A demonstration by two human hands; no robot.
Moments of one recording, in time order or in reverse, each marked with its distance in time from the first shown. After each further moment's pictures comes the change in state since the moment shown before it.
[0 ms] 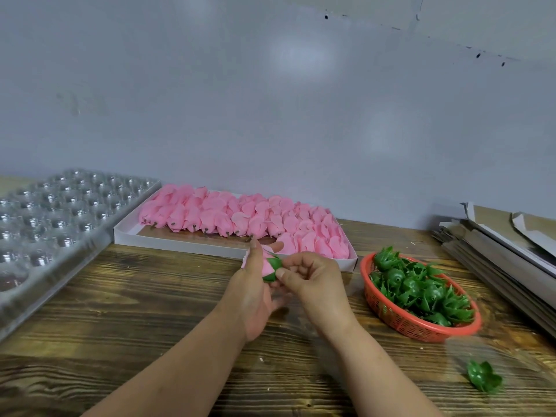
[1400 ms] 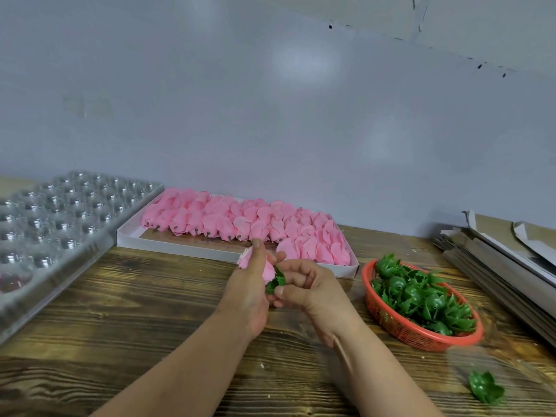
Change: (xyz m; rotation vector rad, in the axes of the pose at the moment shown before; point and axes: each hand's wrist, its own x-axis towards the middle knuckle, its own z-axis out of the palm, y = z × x) left_hand -0.014 0.011 0.013 0.044 0.167 0.121; right_hand -0.001 -0.002 -0.008 0.224 -0.179 0.208
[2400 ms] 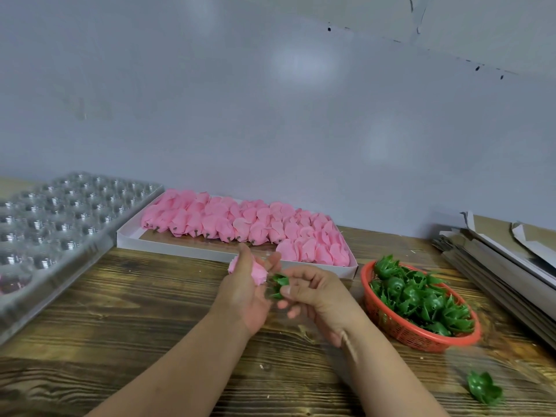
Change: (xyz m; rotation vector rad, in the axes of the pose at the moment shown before) left_hand 0.011 0.001 -0.008 -0.247 0.036 -0.196; right_hand 0.008 0.008 -0.020 0.031 -0.058 0.107
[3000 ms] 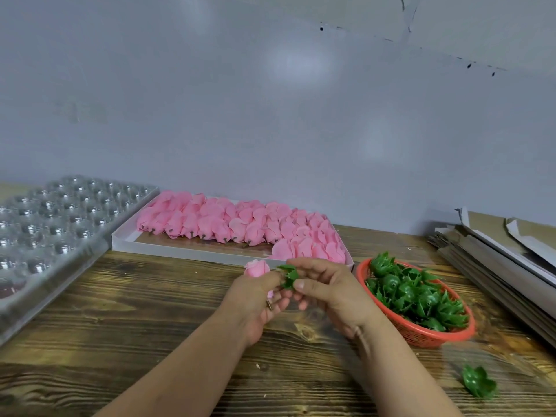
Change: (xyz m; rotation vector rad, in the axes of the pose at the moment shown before) left_hand -0.007 -0.012 0.002 0.421 -0.020 -0.008; right_hand -0.002 -0.009 -0.024 -0.123 -0.111 -0.191
